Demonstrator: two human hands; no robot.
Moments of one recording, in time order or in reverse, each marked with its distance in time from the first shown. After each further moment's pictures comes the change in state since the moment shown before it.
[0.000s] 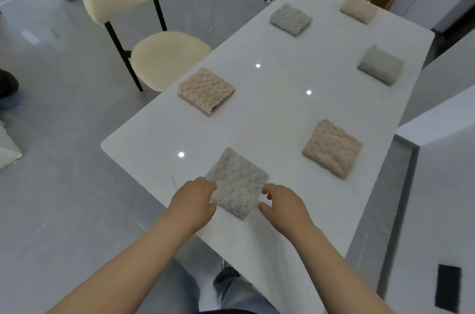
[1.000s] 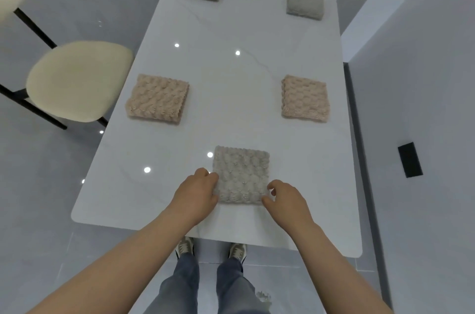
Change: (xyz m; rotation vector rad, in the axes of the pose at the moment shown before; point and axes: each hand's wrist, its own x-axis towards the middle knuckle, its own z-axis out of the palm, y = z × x) left_hand 0.082 -0.064 -0.020 0.133 -0.210 0.474; right_hand -0.002 -0.060 0.069 0.344 0.186 0.566
